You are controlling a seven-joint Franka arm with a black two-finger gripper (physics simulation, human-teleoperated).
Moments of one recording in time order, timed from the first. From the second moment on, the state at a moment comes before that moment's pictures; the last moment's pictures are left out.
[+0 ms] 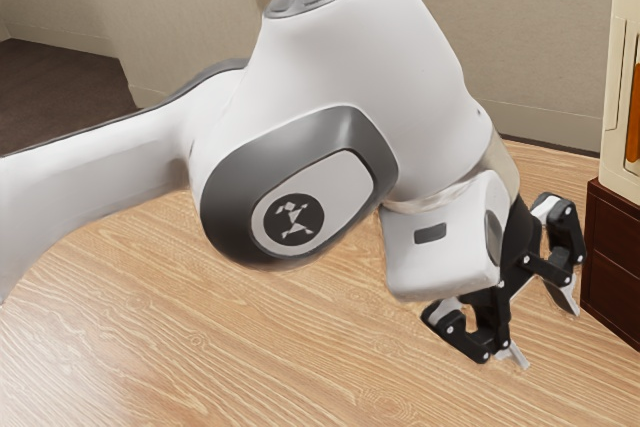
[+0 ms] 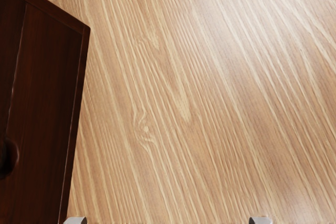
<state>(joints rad) -0.06 -0.02 -0.50 -1.64 -0.11 2.00 1.40</state>
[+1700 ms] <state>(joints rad) -0.33 0.53 -0.36 -1.12 0.20 2.09 1.32</state>
